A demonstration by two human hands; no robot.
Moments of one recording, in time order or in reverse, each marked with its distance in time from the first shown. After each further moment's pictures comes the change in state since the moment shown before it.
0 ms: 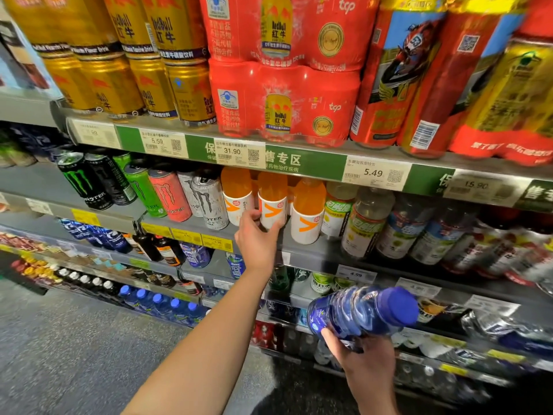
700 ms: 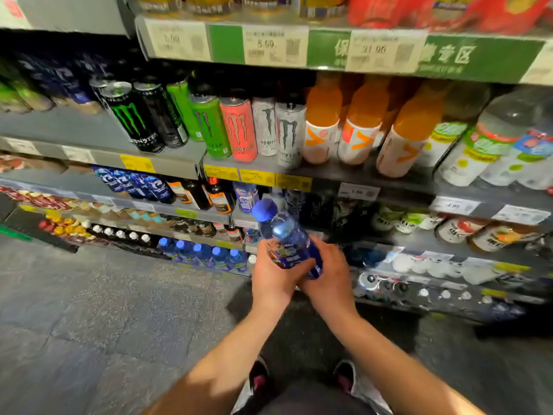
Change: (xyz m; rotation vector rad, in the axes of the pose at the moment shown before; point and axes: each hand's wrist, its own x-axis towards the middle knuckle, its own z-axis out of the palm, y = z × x) left_hand -0.064 -0.123 -0.197 -0.229 -0.429 -0.373; right_hand -0.061 0.002 0.228 -0.392 -0.207 -0.145
